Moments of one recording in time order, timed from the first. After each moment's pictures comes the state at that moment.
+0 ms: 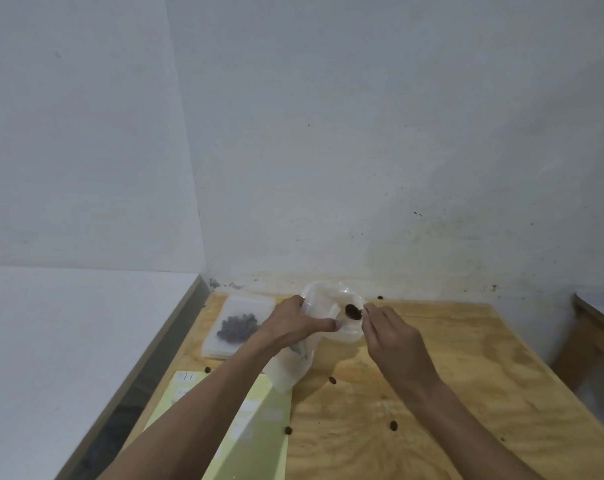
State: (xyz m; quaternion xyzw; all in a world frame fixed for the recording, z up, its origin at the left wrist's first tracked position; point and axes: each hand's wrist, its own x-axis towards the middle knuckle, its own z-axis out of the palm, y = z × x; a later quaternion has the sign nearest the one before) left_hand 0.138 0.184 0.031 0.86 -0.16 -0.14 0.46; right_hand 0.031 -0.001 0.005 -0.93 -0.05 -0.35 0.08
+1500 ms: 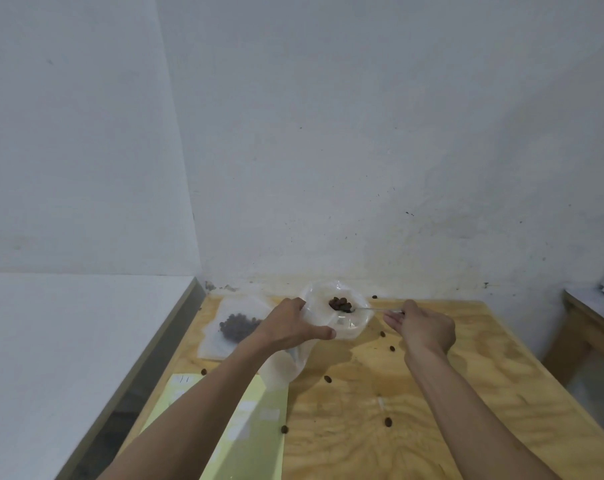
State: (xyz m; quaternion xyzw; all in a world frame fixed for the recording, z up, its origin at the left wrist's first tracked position) left_hand 0.146 0.181 0.023 0.89 -0.23 -0.13 0.38; right_hand 0.028 -0.003 0.052 -0.51 0.39 -0.34 0.69
